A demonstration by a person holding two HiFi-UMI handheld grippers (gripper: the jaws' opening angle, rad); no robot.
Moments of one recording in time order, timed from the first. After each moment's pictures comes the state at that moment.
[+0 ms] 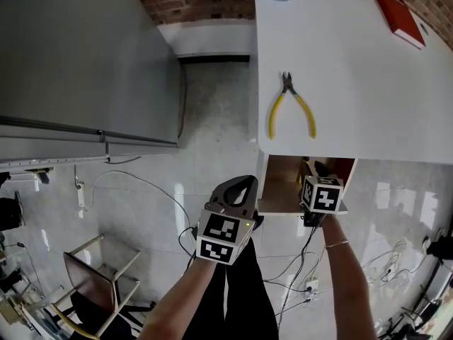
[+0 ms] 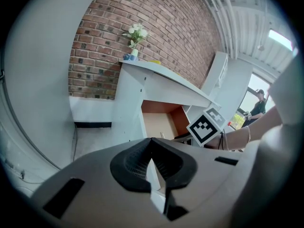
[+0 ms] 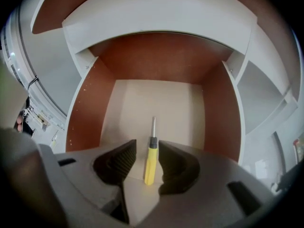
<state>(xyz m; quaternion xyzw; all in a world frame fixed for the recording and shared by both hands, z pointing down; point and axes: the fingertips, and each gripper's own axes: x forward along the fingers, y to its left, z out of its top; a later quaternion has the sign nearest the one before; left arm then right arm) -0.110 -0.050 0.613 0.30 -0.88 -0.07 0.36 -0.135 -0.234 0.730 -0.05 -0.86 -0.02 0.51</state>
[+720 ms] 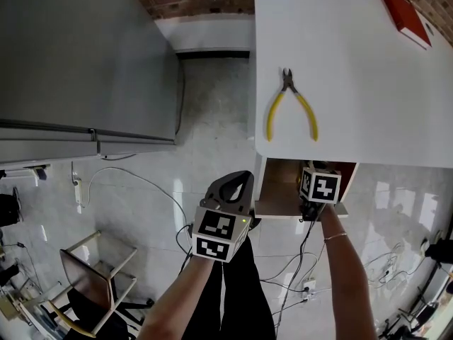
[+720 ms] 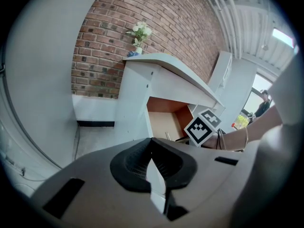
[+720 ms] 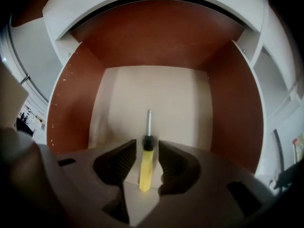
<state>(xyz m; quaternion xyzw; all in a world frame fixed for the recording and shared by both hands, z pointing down) -0.121 -0.049 0.629 0.27 -0.89 -0.08 0.36 -0.144 -0.244 0.768 -0.05 -0.83 -0.02 0.55</state>
